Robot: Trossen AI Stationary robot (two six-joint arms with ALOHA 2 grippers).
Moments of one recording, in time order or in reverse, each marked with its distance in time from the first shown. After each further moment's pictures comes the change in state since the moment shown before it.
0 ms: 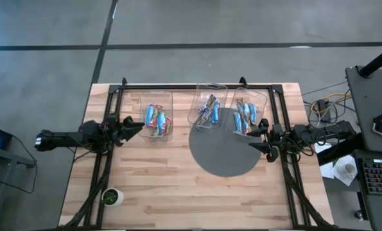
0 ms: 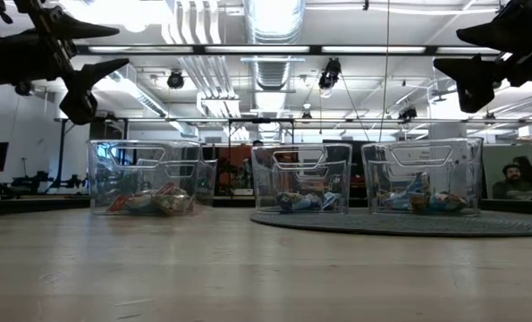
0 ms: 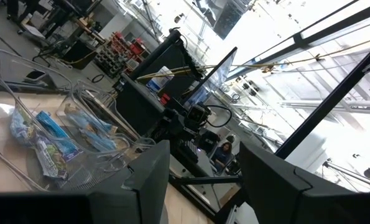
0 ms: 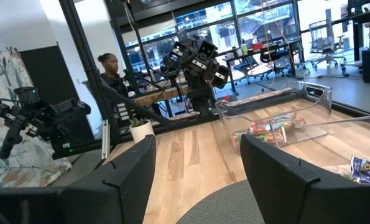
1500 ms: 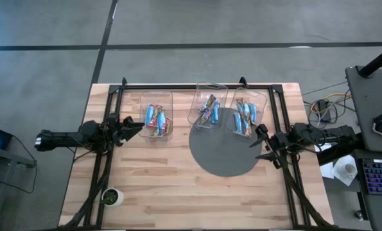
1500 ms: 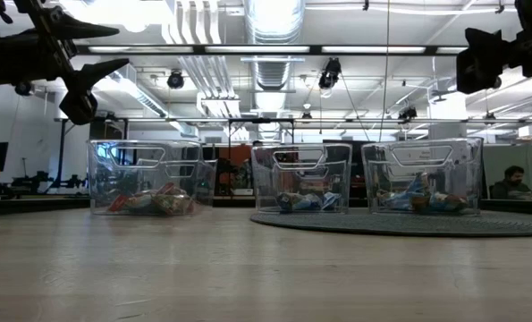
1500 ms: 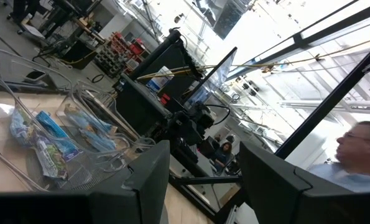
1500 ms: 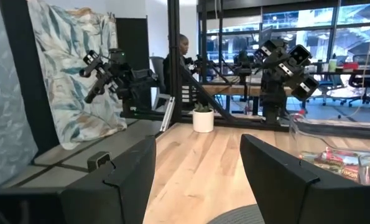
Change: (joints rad) left arm 0.000 0.000 0.000 0.000 0.000 0.000; right arm -0.102 -0.016 -0.002 0.002 -0.462 -0.183
